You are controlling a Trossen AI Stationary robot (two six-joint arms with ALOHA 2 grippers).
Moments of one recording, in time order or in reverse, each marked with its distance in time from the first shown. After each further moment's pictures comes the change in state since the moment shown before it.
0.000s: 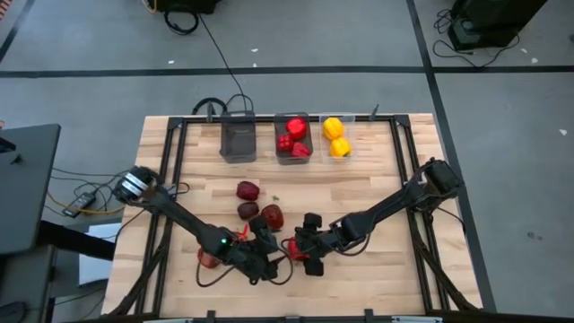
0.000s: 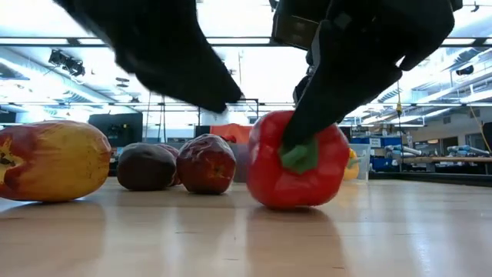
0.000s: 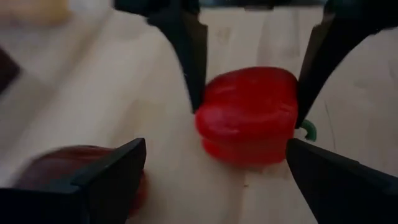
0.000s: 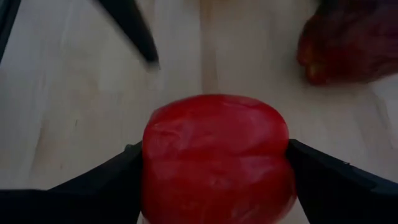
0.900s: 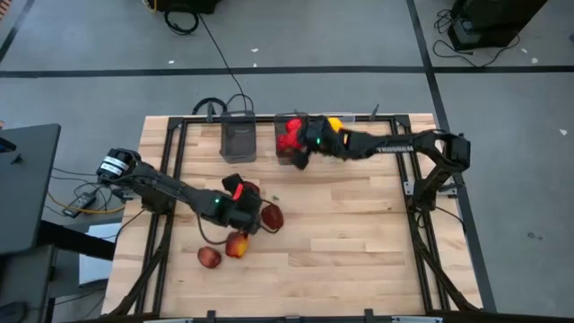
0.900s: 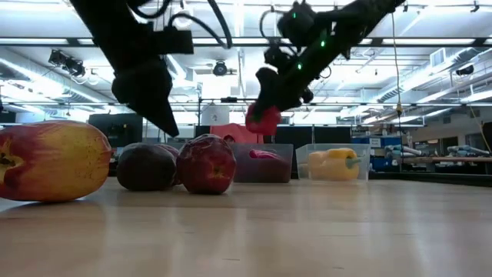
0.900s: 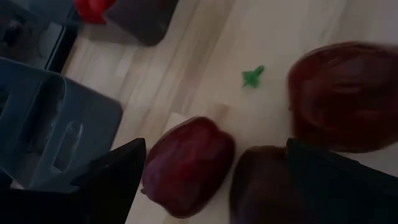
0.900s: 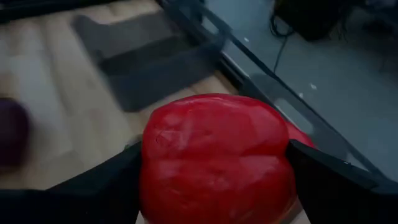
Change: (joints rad) left arm 0.259 -0.237 -0.065 -0.628 0.005 -0.009; right arm -0.726 -0.191 0.001 0.089 0.069 -0.343
